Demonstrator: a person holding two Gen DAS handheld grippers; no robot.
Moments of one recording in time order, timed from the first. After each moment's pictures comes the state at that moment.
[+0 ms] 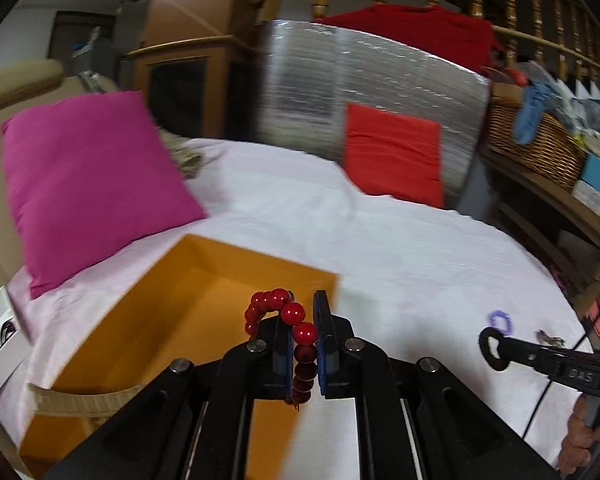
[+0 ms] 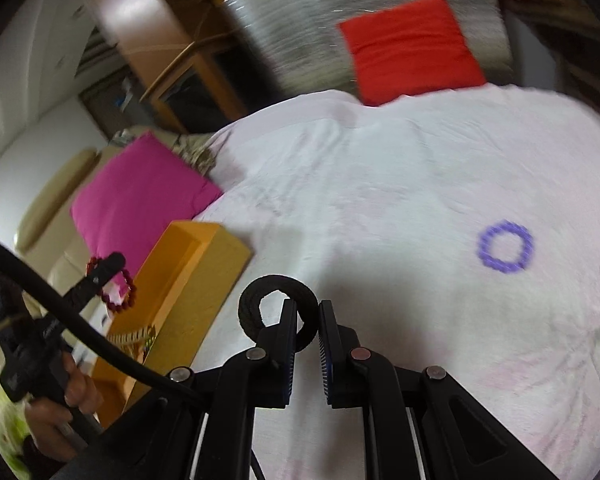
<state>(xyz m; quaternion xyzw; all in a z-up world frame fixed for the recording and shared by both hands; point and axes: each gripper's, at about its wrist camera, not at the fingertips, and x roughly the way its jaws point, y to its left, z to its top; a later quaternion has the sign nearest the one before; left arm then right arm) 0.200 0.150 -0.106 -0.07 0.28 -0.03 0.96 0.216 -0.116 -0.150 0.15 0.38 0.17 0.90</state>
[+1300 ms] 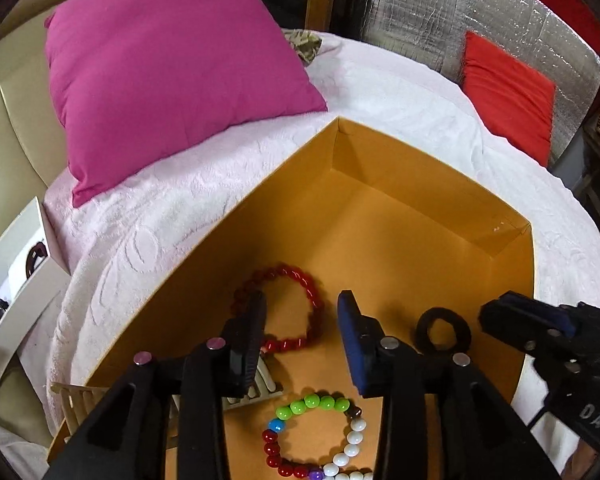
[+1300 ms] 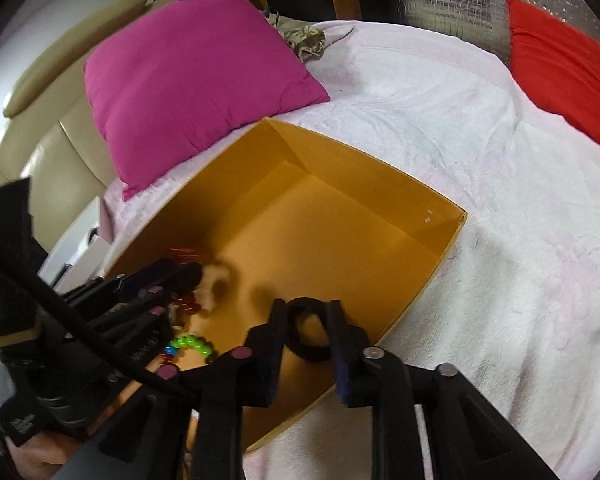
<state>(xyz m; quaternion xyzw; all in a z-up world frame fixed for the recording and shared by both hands) 0.254 0.240 -0.179 -0.10 0.44 0.10 0.89 0.305 0.104 -0.176 -0.03 0.48 0.26 0.84</state>
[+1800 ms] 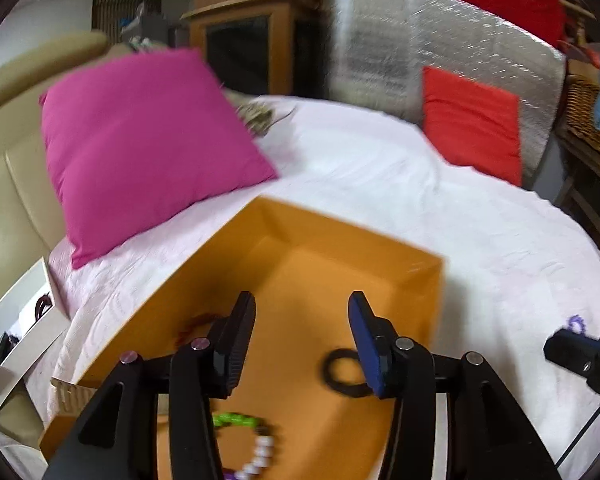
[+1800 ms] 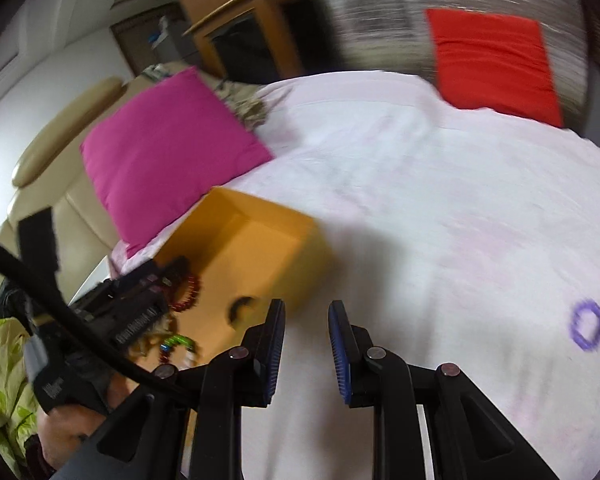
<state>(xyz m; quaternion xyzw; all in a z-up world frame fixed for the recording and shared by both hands) 0.250 0.161 -0.134 -0.05 0.34 0.07 0.94 0.259 -0.021 -0.140 0.07 0.42 0.21 0.88</state>
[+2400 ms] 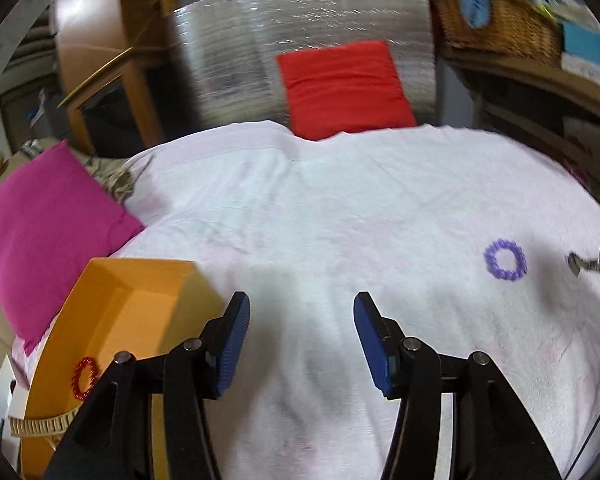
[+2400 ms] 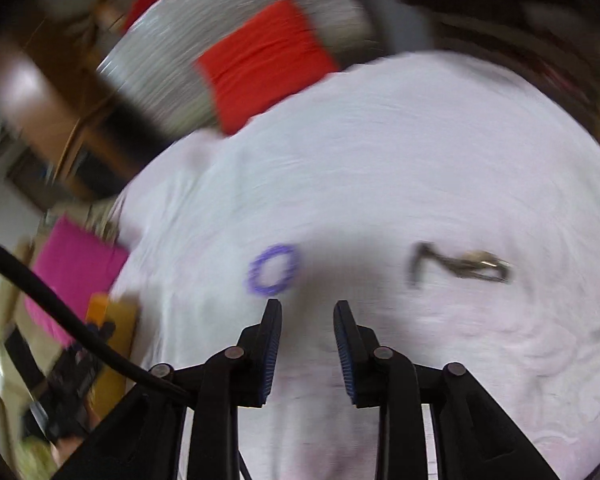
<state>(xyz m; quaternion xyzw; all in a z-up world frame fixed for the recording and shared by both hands) 0.250 -0.017 -0.150 0.11 0.33 -0.05 0.94 0.202 -0.334 -0.174 0.28 0.41 0.01 0.87</state>
